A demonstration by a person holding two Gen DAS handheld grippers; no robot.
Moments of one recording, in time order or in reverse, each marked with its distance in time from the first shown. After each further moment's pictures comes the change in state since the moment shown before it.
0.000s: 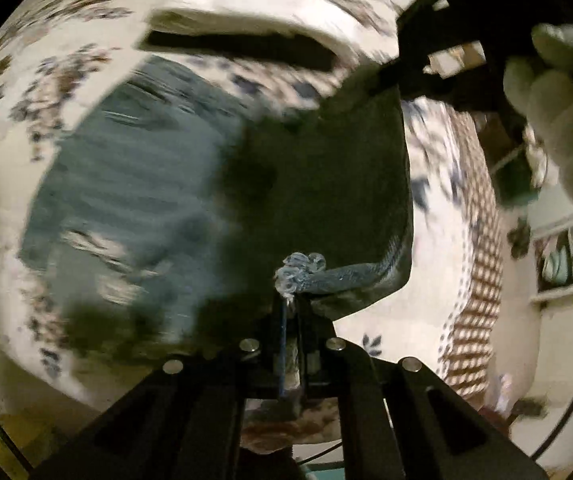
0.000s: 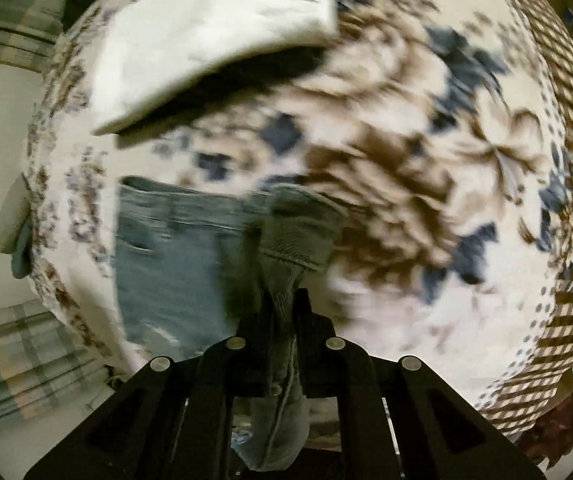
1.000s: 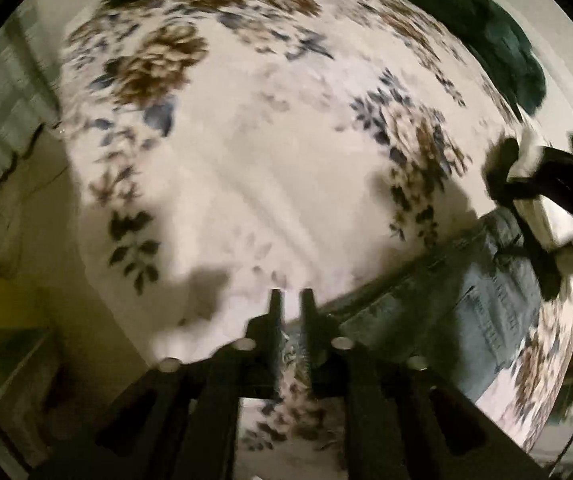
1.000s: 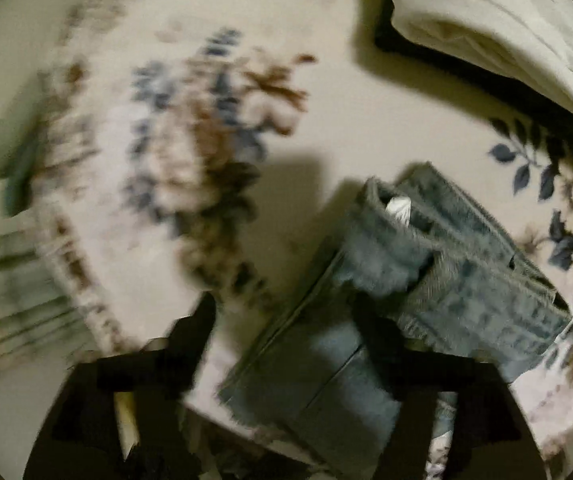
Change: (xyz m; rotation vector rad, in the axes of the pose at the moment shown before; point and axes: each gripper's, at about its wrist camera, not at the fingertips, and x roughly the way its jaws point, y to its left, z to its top) left arm -0.040 0.267 -0.022 -0.691 -0.211 0.312; right arm 0.150 0.283 0.033 -0.294 0.171 0.025
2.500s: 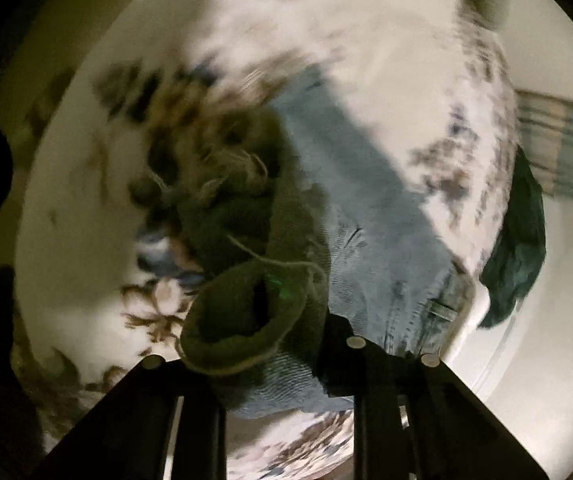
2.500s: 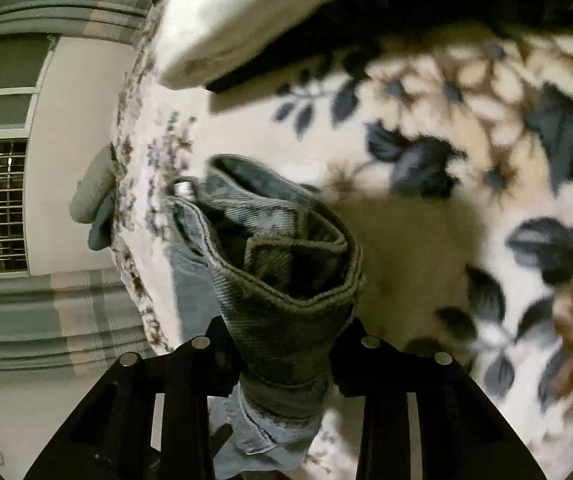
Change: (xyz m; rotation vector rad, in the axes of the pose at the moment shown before) left arm 0.040 -0.035 -0.126 -1.018 0.094 -0.358; right arm -0.022 -0.199 -0.057 0.118 -0.190 0.377
